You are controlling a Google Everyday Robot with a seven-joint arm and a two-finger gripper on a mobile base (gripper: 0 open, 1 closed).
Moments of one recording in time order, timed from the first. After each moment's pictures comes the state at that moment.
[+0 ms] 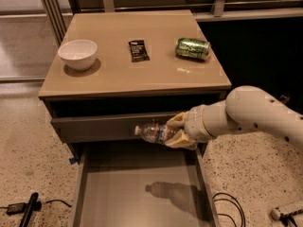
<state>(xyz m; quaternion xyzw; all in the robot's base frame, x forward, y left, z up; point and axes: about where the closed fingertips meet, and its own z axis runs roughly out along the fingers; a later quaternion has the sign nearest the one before) 0.518 -0.070 0.712 -0.65 0.66 0.11 0.36</state>
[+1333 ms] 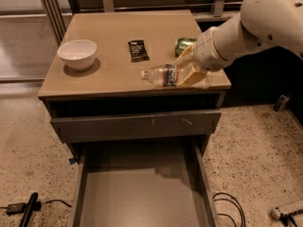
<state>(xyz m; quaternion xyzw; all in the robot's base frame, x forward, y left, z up) 0.613 -0.094 0.881 -0.69 0.62 0.01 0.37</state>
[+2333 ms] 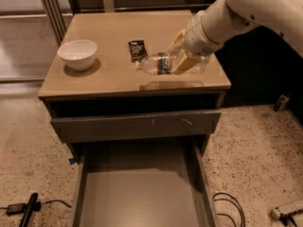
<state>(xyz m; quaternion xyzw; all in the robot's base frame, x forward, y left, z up) 0.638 -0.079 0.906 -0.72 0.60 -0.02 0.35</state>
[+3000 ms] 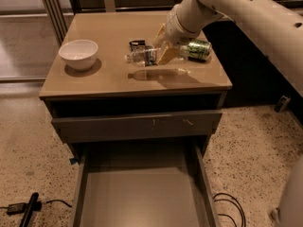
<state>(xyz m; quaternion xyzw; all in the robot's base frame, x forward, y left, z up) 0.701 -0.040 0.897 -0.73 0.59 -0.03 0.33</state>
